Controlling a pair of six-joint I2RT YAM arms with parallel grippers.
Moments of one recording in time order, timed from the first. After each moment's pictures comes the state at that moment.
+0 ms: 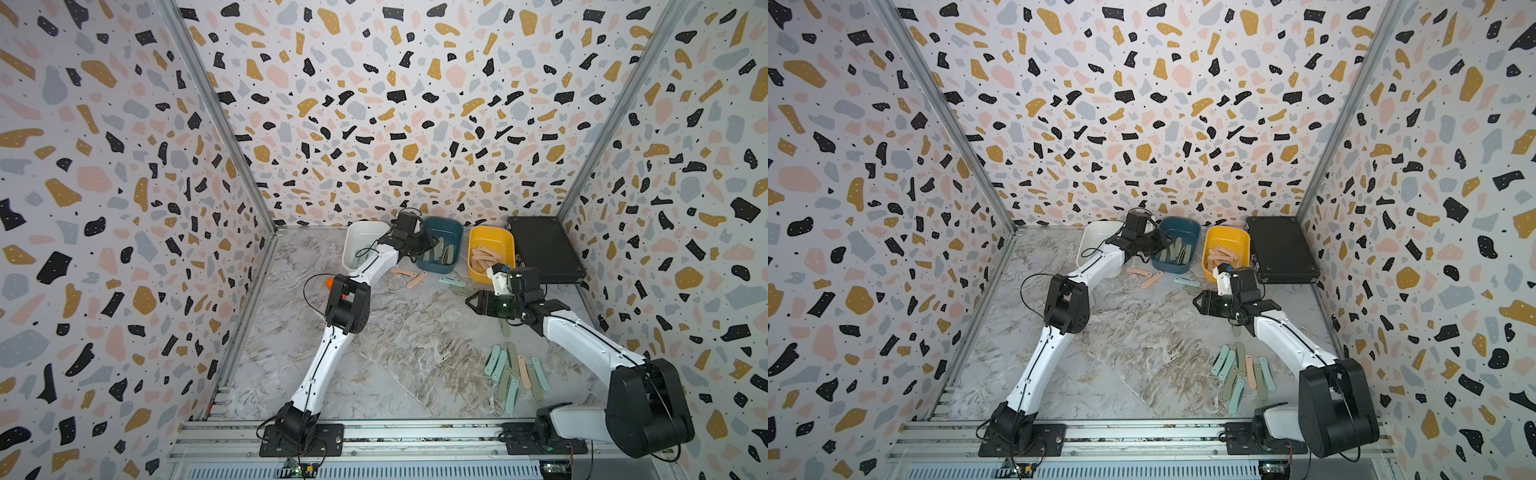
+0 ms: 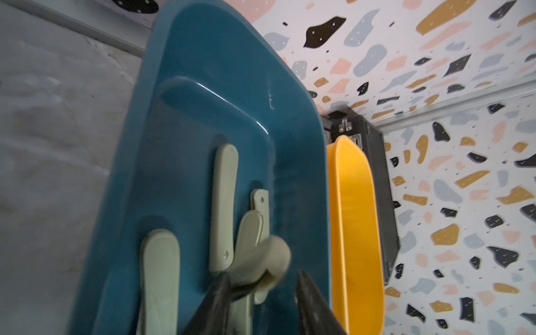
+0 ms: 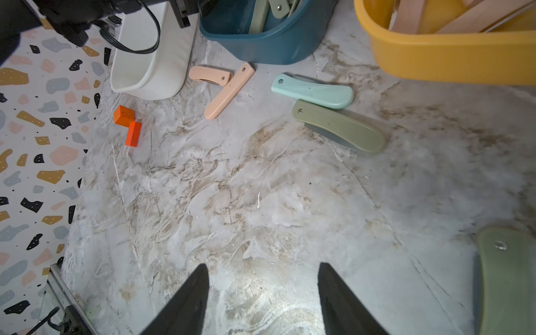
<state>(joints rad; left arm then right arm) -0.48 2.71 2.47 -0.34 0.42 -0.78 0.25 1.33 0.79 -0.28 -0.41 0.37</state>
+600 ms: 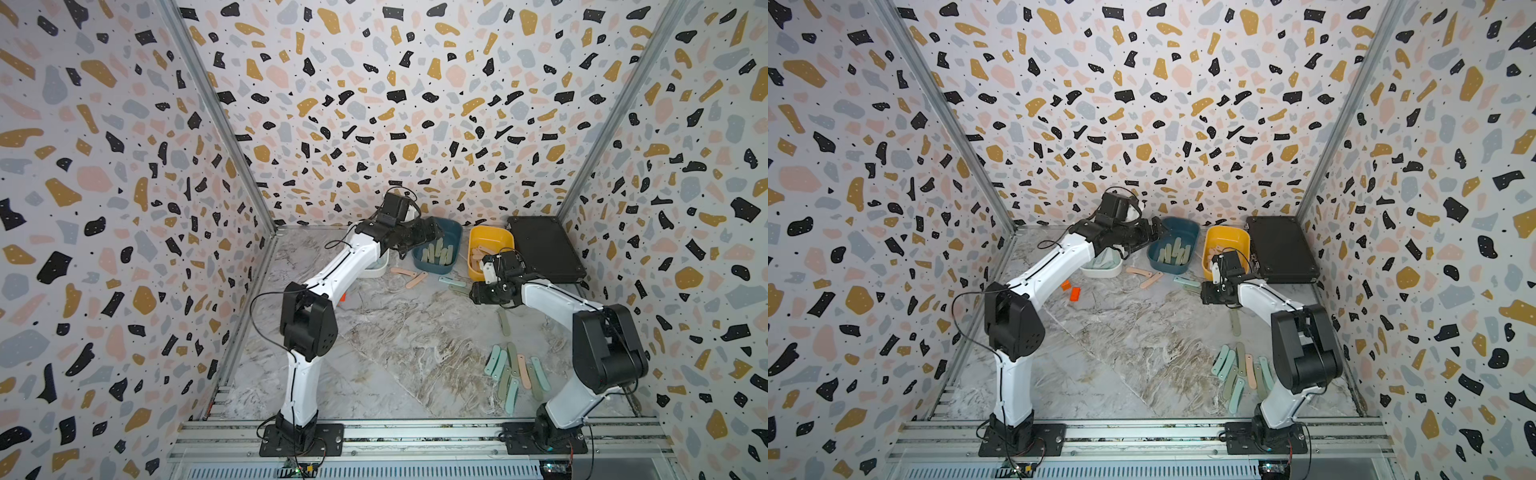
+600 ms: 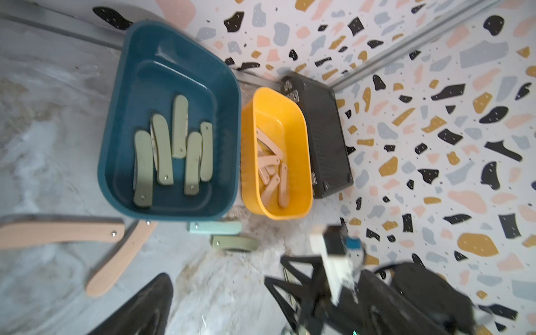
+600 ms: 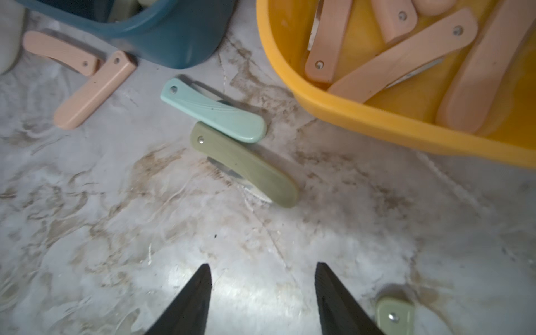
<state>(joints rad) -0.53 1.99 1.91 -0.57 0.40 -0.66 0.25 1.74 1.11 -0.42 -0.15 0.15</state>
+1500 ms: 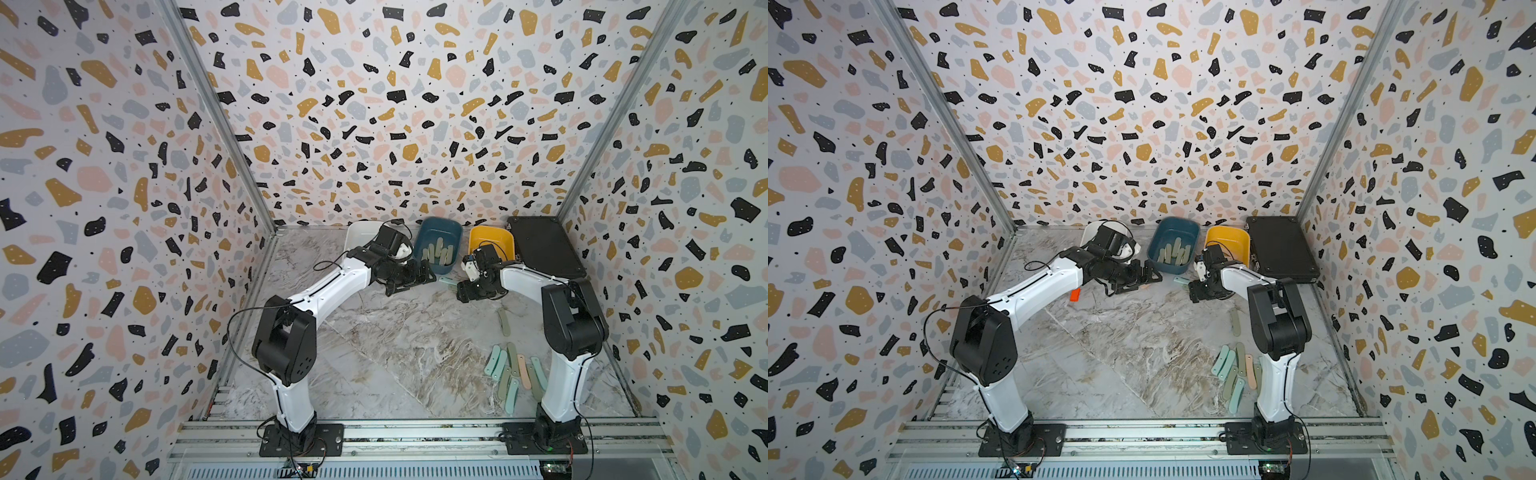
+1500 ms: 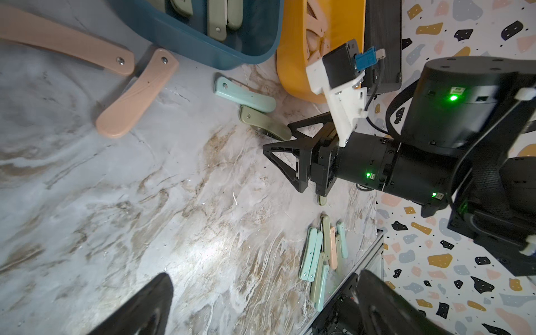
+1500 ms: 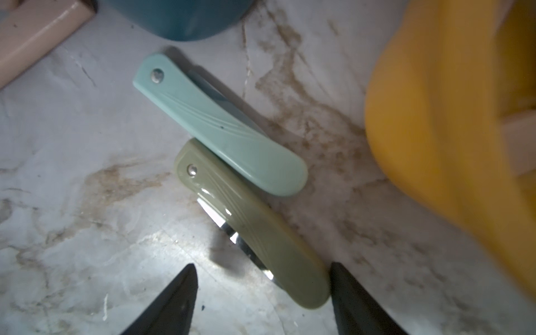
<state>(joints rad) -0.54 1.82 1.51 -0.62 0.50 -0.59 0.31 1.96 1.31 -0.53 -0.16 0.02</state>
